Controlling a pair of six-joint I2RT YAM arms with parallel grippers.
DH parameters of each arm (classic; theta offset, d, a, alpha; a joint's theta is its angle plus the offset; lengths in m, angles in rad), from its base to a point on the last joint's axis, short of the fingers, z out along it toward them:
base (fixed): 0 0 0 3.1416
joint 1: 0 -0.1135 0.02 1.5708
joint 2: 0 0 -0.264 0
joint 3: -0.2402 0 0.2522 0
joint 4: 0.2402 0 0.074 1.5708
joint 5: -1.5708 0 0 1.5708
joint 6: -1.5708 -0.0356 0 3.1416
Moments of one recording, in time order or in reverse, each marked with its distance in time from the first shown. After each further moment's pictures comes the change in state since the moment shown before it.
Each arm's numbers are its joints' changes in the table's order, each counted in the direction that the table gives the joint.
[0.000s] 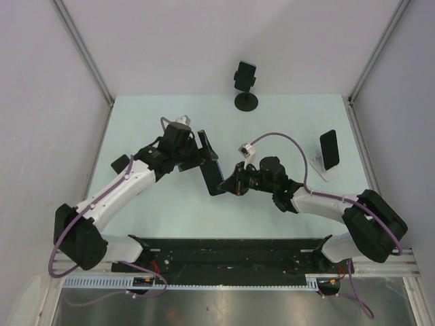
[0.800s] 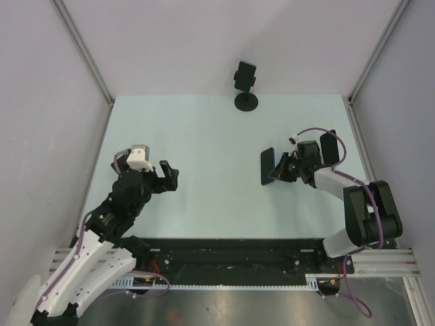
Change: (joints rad) left arm 0.000 -0.760 0.427 -0.063 0.356 -0.411; right arm 0.559 0.040 -0.065 0.591 -0.037 0.127
